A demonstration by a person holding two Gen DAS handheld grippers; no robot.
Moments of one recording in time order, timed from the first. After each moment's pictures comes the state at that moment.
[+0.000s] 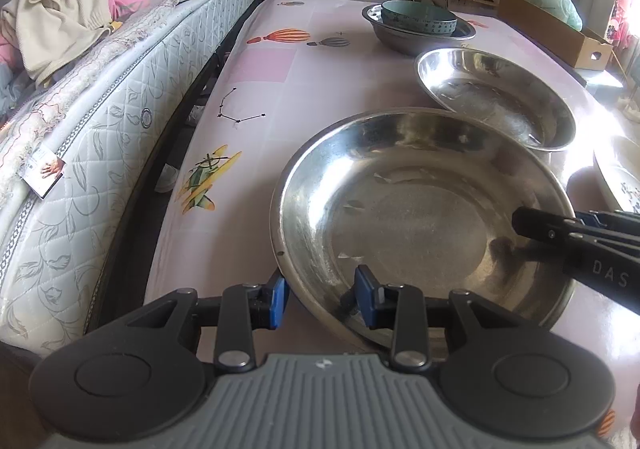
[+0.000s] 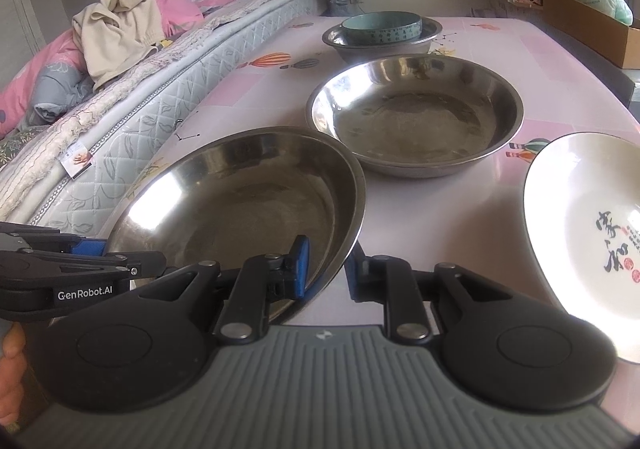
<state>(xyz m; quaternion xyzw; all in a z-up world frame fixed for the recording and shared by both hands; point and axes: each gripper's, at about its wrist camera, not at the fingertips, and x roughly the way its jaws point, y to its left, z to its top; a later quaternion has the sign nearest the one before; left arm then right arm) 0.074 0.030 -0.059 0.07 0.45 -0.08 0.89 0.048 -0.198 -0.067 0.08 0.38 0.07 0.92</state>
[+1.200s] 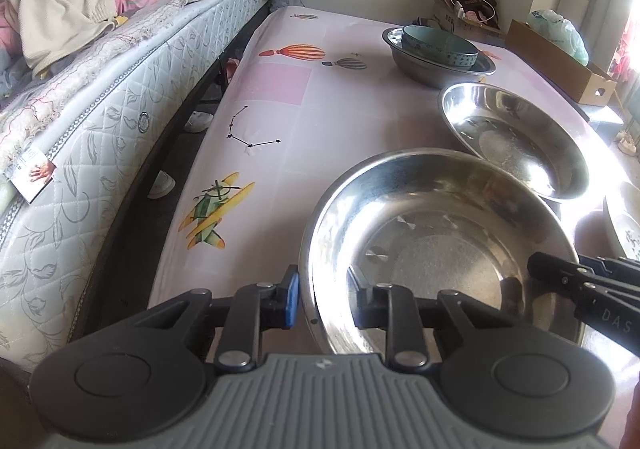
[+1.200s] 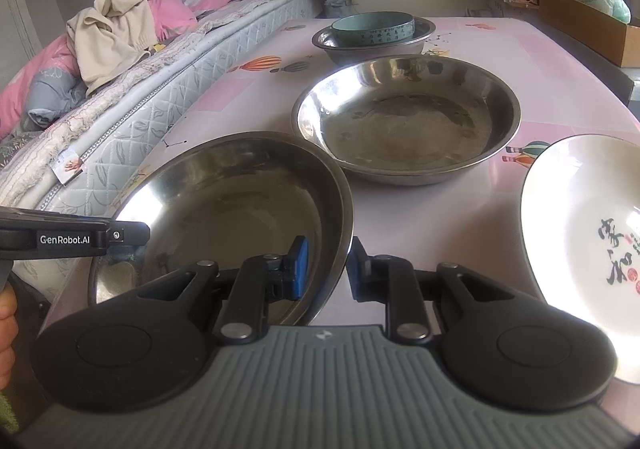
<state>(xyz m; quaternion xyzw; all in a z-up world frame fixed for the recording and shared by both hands) 0.106 0.049 -0.059 0.02 0.44 -0.08 0.89 0.060 -0.205 -0.075 0.08 0.38 0.06 0.92</state>
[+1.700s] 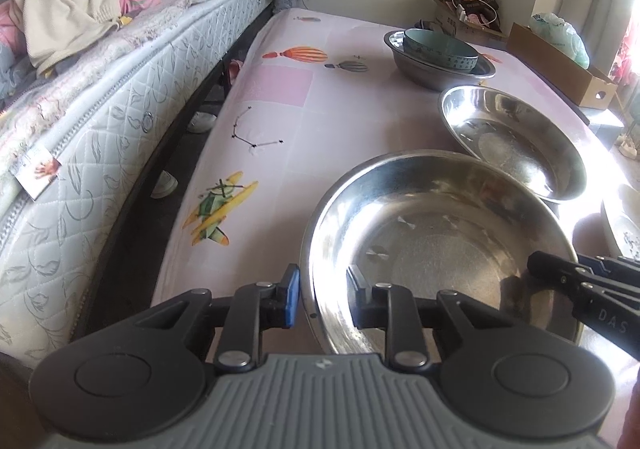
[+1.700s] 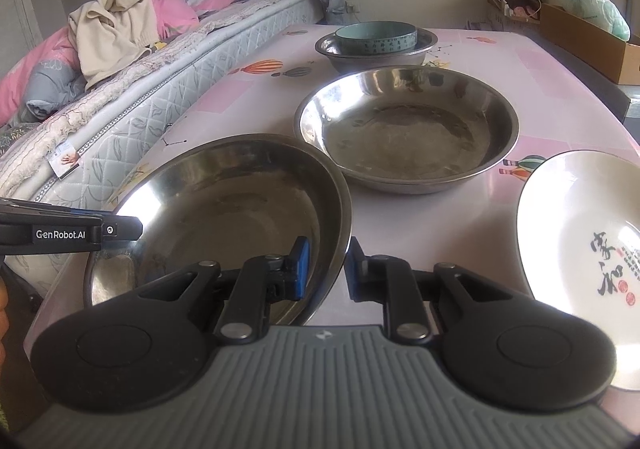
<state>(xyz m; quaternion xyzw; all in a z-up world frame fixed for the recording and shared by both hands) 0.102 0.052 -0.057 0.01 0.44 -0.08 0.89 0.059 -0.202 -0.074 0.06 0.37 0.06 0.93</state>
